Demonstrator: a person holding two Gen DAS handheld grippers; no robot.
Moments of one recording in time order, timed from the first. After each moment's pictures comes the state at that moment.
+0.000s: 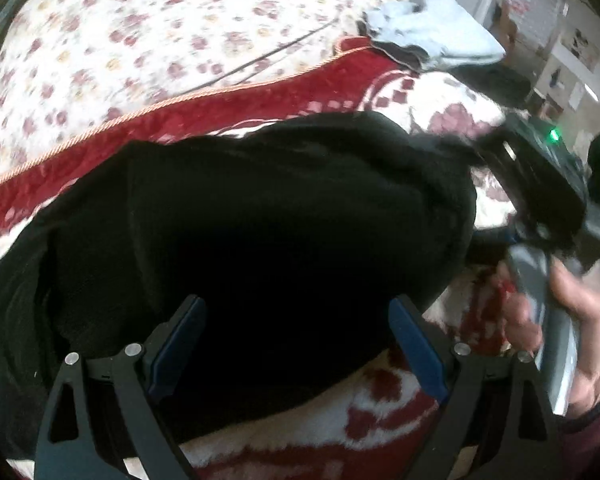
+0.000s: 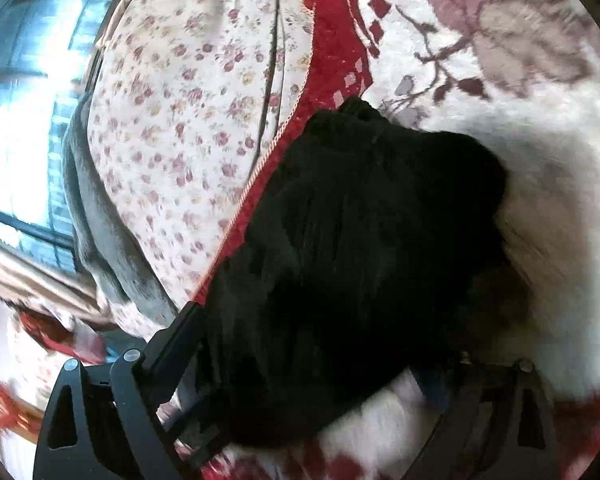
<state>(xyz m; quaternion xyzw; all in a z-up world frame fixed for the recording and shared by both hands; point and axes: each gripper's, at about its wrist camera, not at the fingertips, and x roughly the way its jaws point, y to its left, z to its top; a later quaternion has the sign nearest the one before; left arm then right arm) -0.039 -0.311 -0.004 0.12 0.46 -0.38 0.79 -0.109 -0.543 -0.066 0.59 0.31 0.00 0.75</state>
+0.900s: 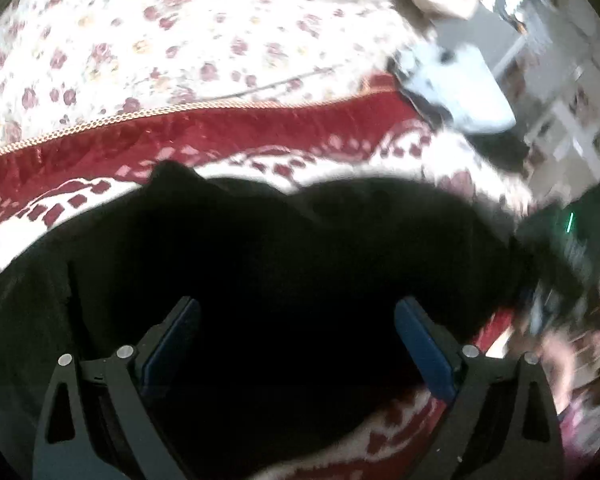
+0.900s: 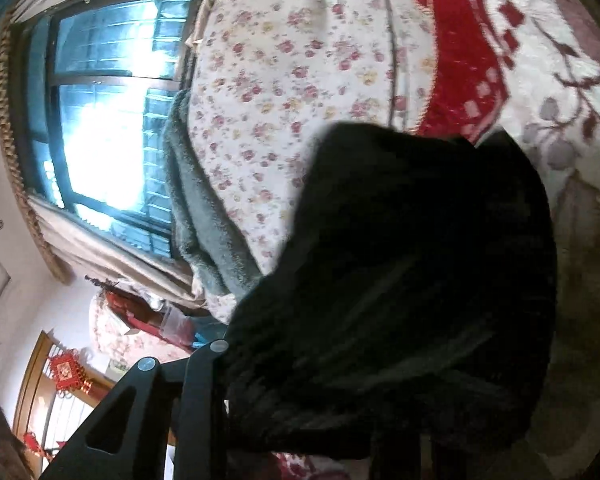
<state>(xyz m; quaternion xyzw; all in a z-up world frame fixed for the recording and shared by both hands) 0.063 -0.273 0.013 0.00 0.52 -0.41 0.75 -0.095 -0.539 -0.029 0.61 0.22 0.15 0.75</state>
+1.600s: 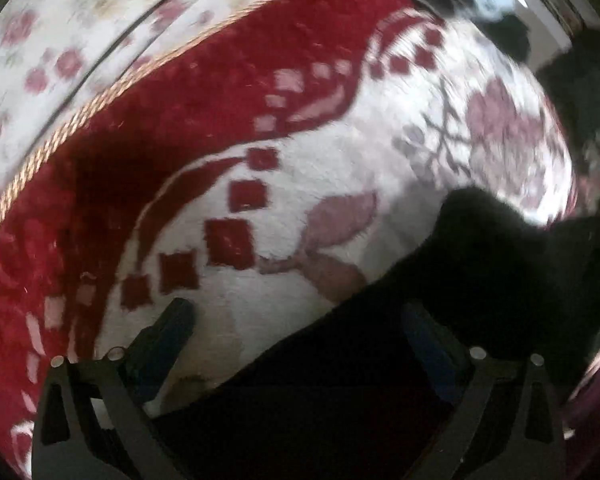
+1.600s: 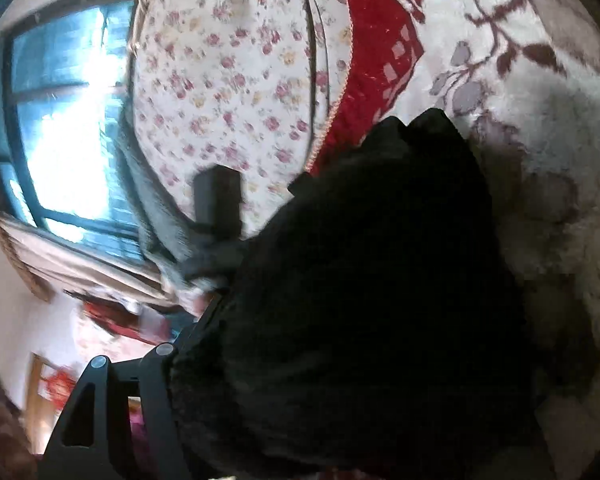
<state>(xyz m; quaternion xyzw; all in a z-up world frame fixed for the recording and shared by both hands) 0.147 -0.442 -0.072 0.23 0.56 -0.54 0.59 -0.115 -0.552 -0.085 0.64 0.26 0.14 0.71</state>
